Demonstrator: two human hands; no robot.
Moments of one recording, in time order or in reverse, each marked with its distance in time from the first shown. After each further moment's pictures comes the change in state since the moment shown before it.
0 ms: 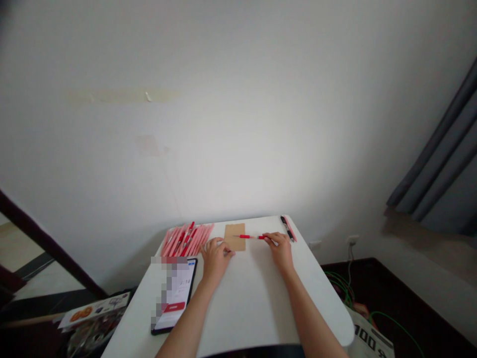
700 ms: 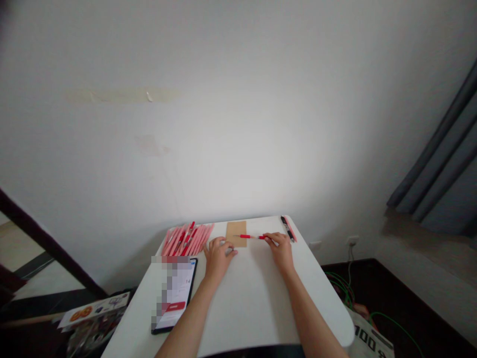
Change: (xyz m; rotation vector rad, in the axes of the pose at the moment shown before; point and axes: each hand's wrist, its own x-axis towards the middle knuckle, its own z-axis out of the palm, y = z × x) left_hand 0.002 0.000 0.009 -0.047 -0.038 0.016; right_hand 0.001 0.002 0.000 0.011 0.006 -0.007
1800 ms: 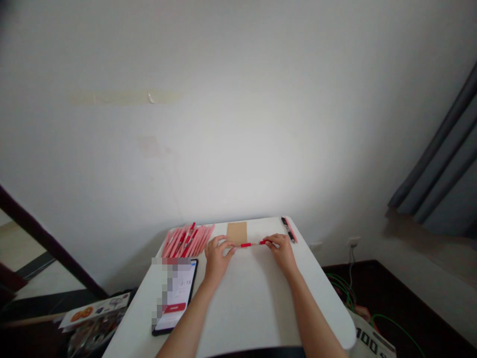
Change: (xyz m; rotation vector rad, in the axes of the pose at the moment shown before) left_hand 0.000 0.008 -0.014 -0.220 0.075 -0.015; right_hand 0.003 0.001 -0.007 -0.005 -0.107 -0.042
